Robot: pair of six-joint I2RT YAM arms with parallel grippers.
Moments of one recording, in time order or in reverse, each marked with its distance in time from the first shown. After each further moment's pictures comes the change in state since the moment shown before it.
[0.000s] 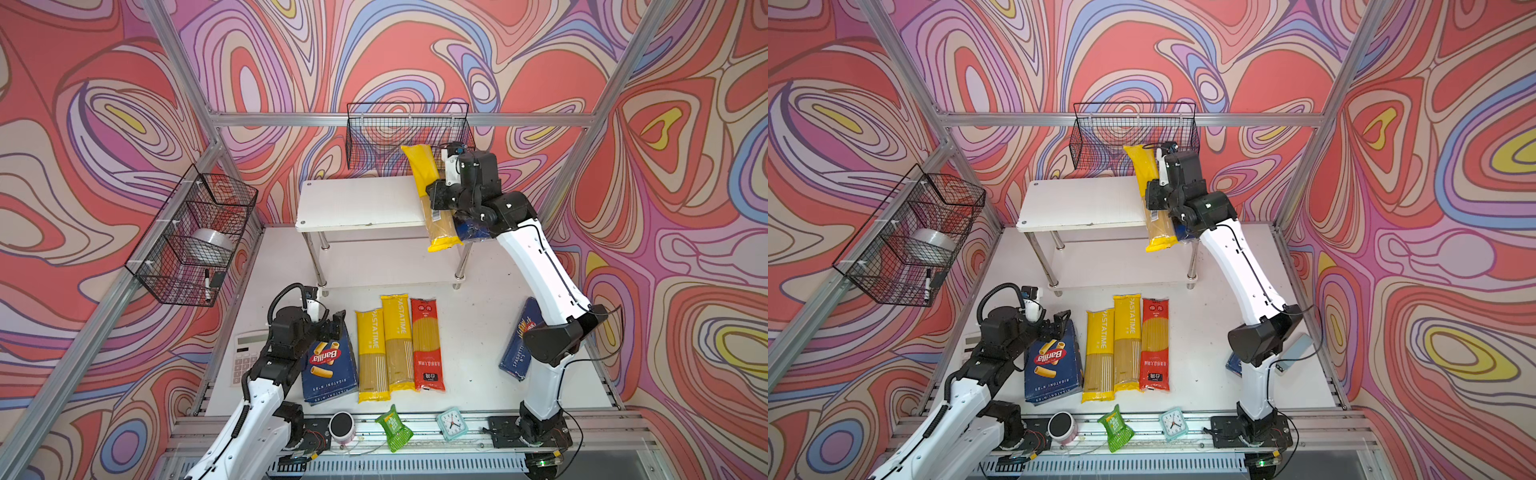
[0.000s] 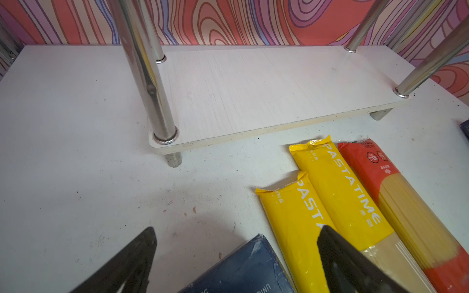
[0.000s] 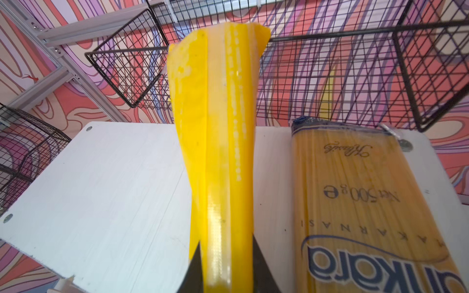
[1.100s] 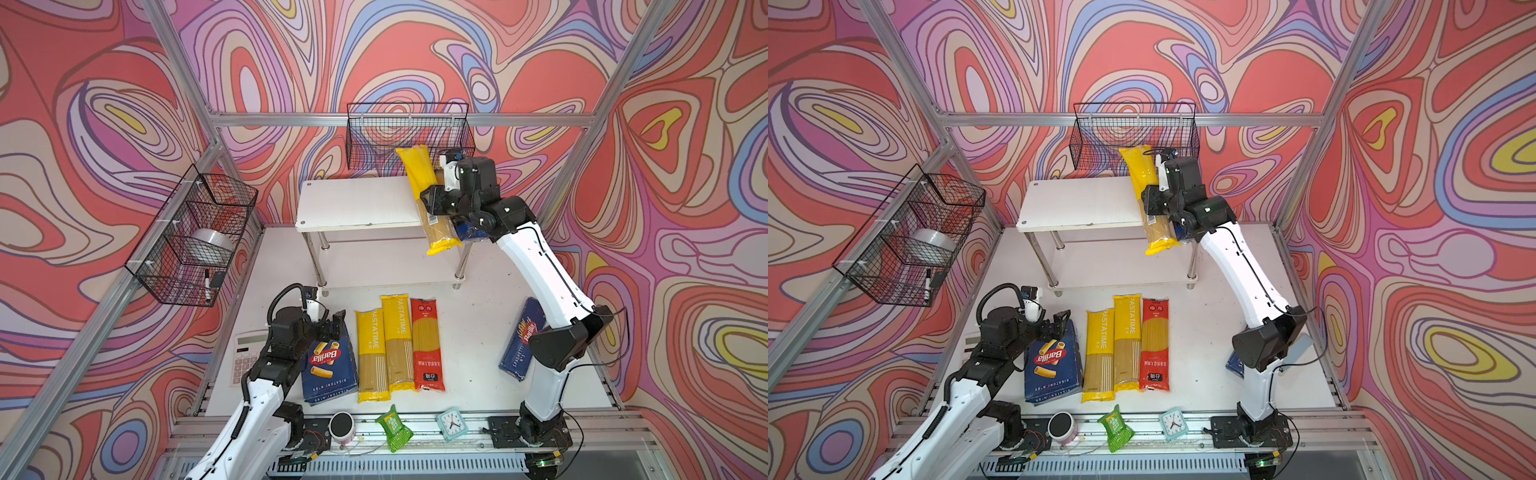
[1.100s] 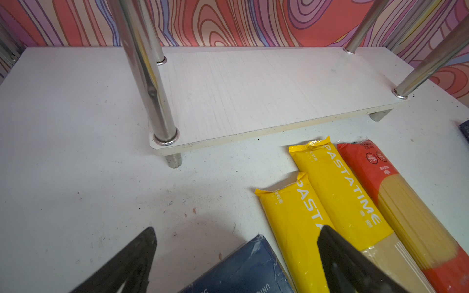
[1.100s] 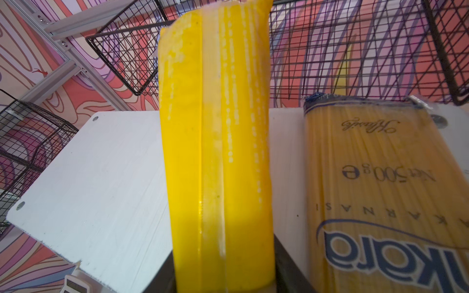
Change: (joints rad) left arm 0.000 -0.008 0.000 -0.001 0.000 0.000; right arm 0.000 -0.037 -0.100 0.056 -0.048 0.034
